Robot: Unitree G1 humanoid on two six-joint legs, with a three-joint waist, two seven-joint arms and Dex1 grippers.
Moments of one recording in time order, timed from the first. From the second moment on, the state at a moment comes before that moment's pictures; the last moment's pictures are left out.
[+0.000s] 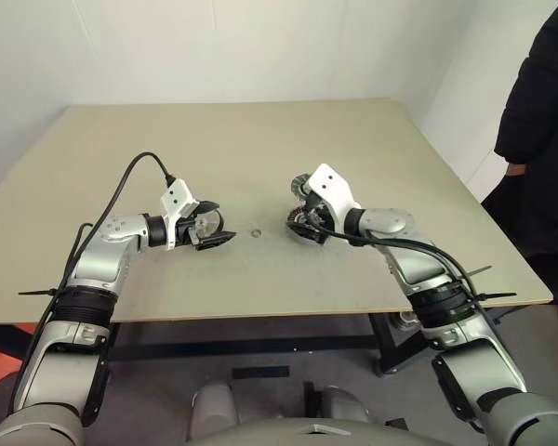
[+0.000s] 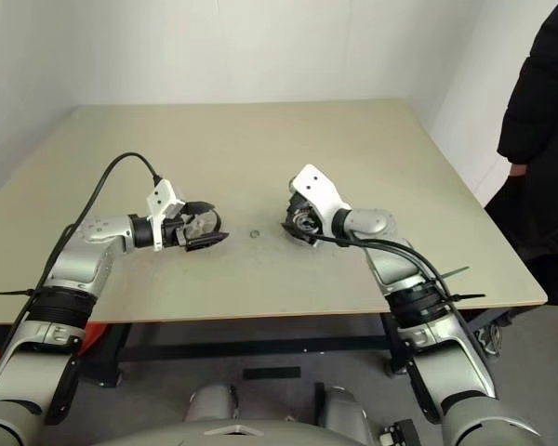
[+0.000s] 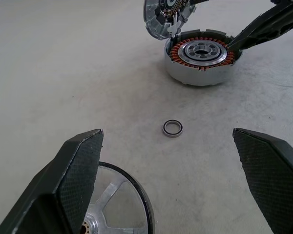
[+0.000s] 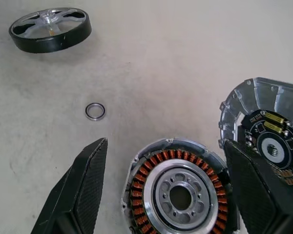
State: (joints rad) left arm -0.52 0.55 -0.04 0.34 -0.22 0.20 -1.07; right arm -0.61 -0.30 0.24 0.14 0.01 0.51 0.68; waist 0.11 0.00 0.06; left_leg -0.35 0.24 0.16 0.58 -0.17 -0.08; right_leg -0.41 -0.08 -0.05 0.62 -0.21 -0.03
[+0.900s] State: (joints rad) left arm -0.53 0.57 -0.03 0.39 -0.20 0.13 -1.01; right arm -0.69 -0.03 0.29 0.46 0.02 0.51 0.61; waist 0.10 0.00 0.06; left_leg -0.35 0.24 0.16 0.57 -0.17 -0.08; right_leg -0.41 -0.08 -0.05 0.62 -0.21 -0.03
